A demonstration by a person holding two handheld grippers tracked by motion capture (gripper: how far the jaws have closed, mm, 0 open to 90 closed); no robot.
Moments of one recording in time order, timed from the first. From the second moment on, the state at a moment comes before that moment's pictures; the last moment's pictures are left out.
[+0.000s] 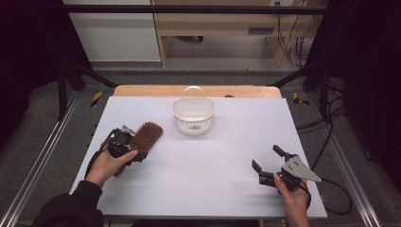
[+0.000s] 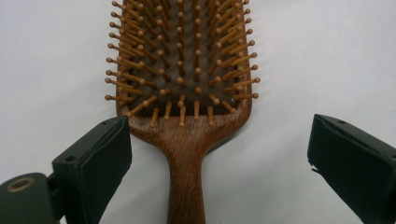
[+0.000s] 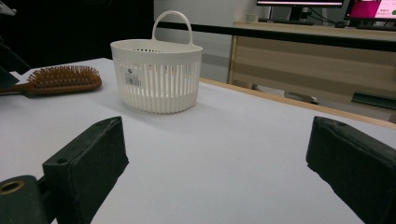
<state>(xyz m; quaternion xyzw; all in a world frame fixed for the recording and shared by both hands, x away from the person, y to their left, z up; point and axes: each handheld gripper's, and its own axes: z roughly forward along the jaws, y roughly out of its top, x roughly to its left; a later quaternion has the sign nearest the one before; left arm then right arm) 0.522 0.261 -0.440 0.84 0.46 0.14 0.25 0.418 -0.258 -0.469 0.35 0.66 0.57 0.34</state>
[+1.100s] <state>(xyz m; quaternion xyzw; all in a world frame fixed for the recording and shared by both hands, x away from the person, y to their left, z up) 0.529 0.258 -0.439 0.84 0.47 0.13 0.24 0.418 -0.258 -0.470 0.35 0.66 0.57 0.34</state>
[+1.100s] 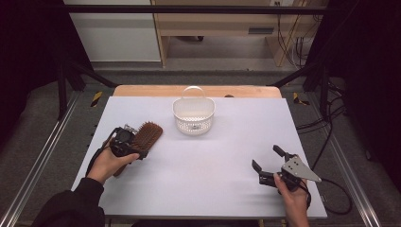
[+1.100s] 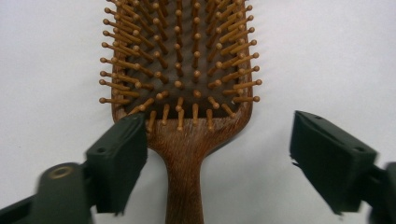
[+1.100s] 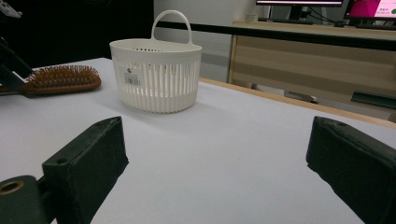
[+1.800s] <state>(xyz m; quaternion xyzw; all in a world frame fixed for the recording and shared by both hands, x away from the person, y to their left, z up) 0.528 0.272 -0.443 0.85 0.47 0.11 0.21 0.419 -0.257 -0.470 0.35 0.66 0.57 0.34</state>
